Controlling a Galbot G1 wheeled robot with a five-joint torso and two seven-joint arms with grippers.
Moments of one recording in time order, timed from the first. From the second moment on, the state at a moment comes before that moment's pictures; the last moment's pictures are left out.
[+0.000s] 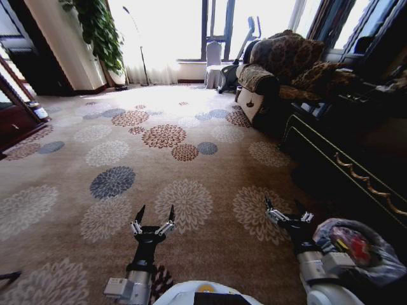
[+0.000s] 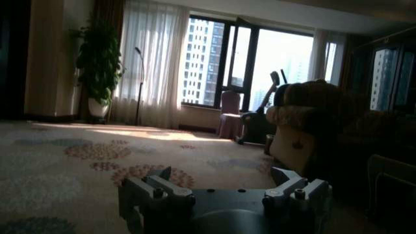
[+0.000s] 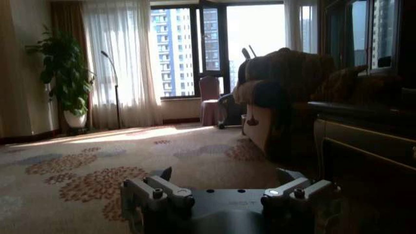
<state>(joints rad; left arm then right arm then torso) 2.07 -1.50 -0.39 -2.47 -0.03 -0.18 -0.09 -1.85 1.42 0.72 2.44 0.31 -0.10 -0.02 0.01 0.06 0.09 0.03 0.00</state>
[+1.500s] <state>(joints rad) 2.07 -1.50 -0.39 -2.47 -0.03 -0.18 -0.09 -1.85 1.42 0.72 2.44 0.31 -0.10 -0.02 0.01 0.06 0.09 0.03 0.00</state>
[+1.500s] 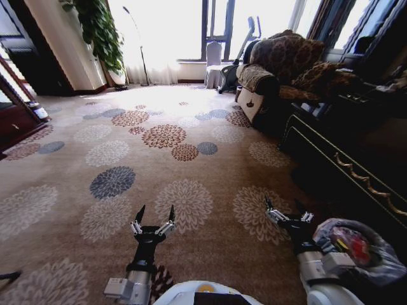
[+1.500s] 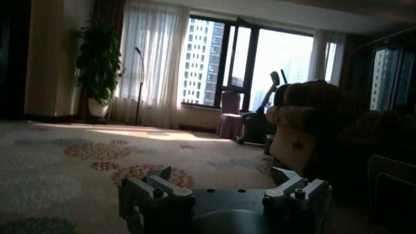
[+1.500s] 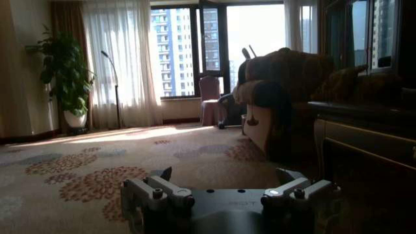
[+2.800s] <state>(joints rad) 2.07 -1.50 -0.39 -2.47 -0.03 -0.18 -0.09 -1.85 1.42 0.72 2.44 0.31 -0.10 -0.02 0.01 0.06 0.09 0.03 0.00</state>
